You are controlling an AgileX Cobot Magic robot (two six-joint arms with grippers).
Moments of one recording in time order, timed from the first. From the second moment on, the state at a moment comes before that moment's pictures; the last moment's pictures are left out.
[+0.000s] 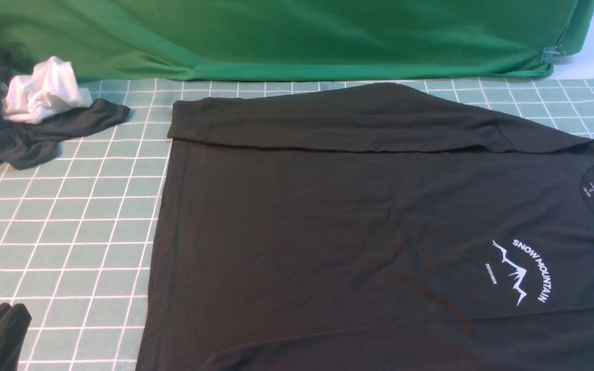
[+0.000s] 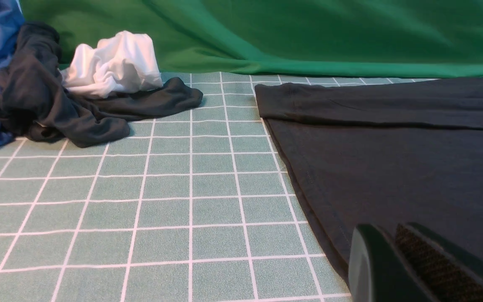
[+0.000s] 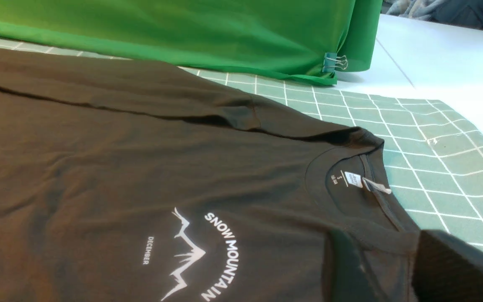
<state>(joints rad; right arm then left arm) 0.05 0.00 0.01 -0.07 0.24 -0.01 -0.05 0.00 0.00 -0.01 0.24 -0.02</state>
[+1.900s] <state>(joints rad) 0.05 0.00 0.01 0.19 0.04 0.52 -0.05 0.00 0.00 -0.81 0.17 -0.47</state>
